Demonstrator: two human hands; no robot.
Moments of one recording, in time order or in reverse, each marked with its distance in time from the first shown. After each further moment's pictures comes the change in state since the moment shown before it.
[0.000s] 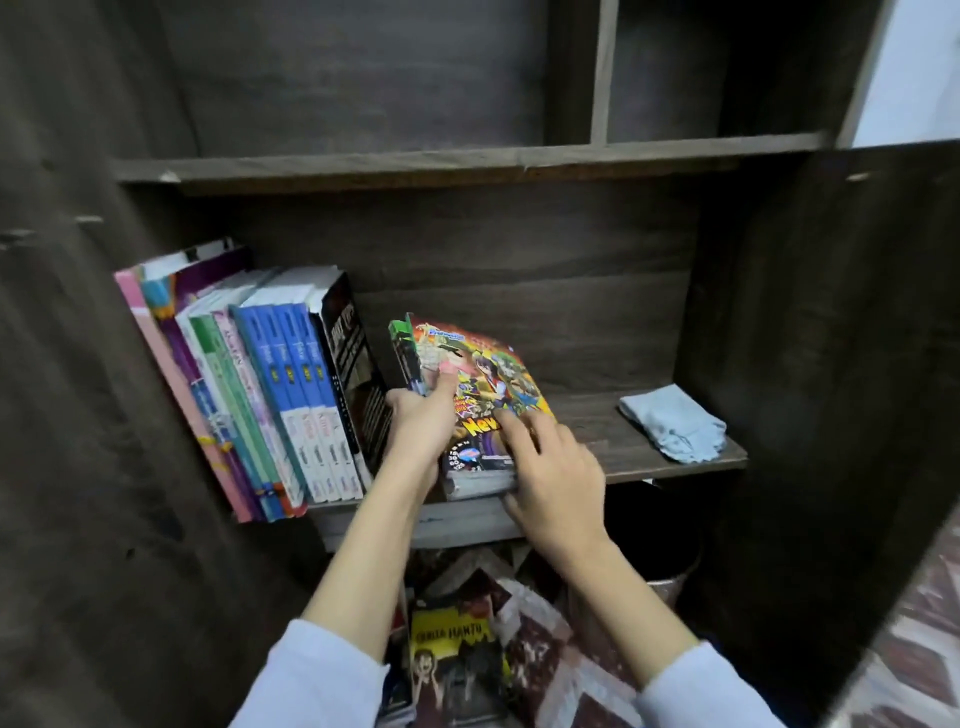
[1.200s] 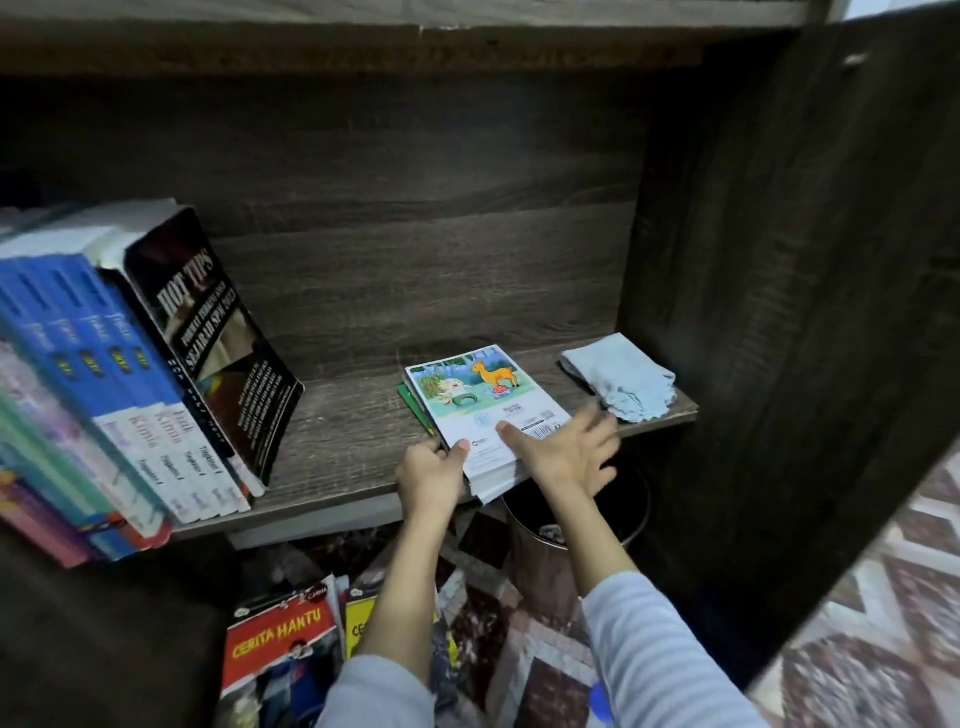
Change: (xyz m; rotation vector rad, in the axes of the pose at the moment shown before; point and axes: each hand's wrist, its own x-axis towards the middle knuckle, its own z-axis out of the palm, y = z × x) left_hand 0.028 -0.117 0.100 0.236 -0.147 -0.094; right_hand 0.012 0.102 0.093 0.247 -0.259 1.197
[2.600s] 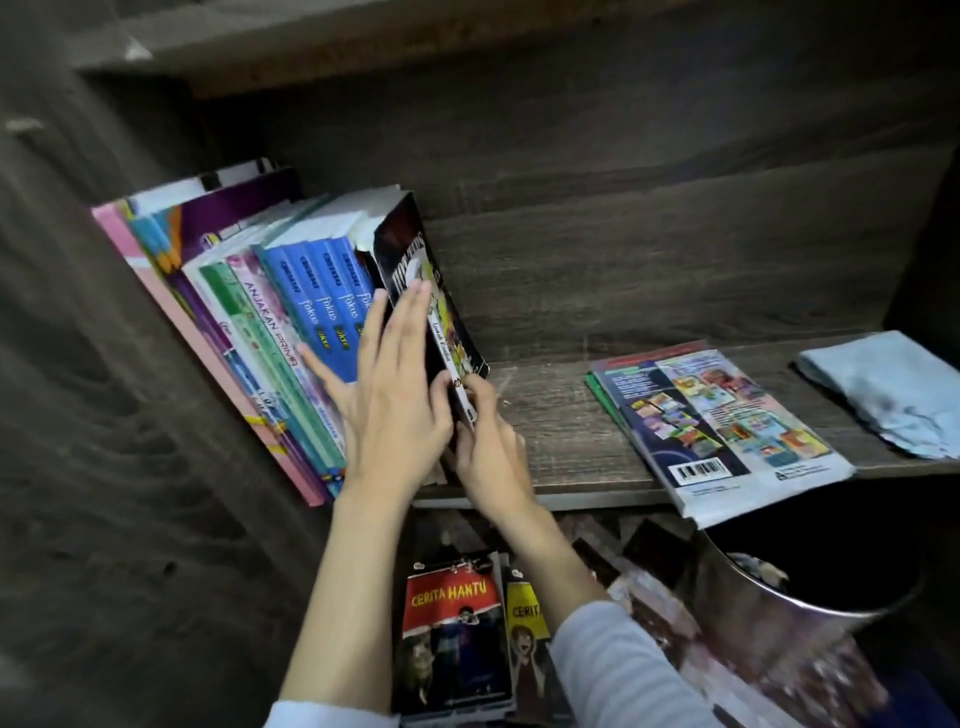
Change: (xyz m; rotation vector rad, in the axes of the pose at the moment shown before) left_hand 0.007 0.029 -0.196 0.923 0.620 0.817; right_hand -0.133 -0.111 0.124 0.358 -0.420 -0.949
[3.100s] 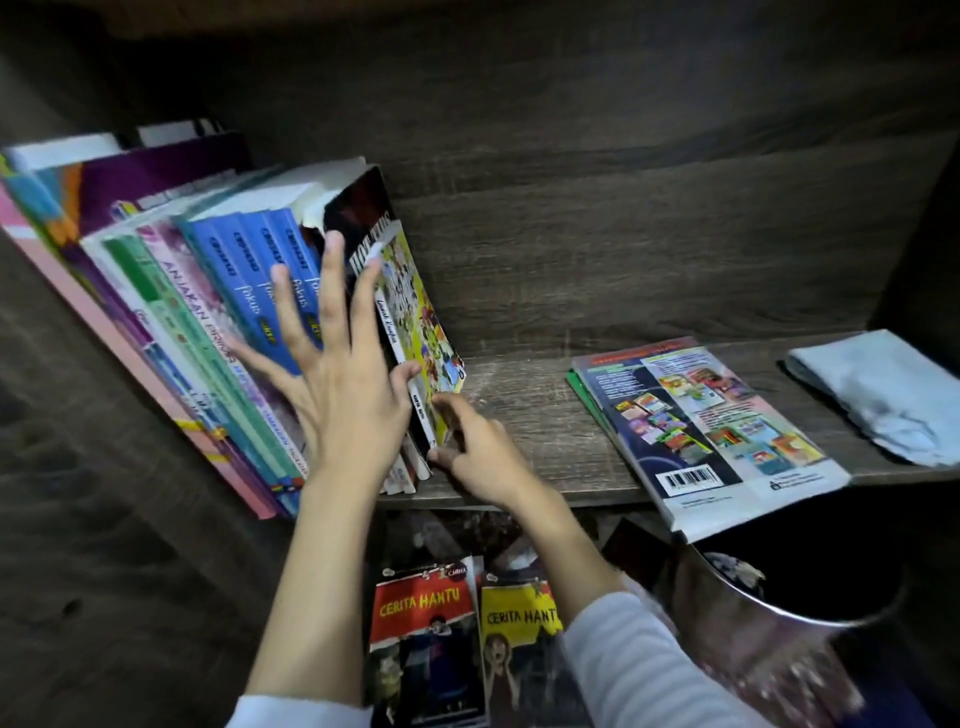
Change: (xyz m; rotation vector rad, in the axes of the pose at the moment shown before) left_hand 0.014 -0.007 0.026 0.146 0.100 -0.093; right_hand 0.029 0.038 -0.007 0.016 -0.352 0.152
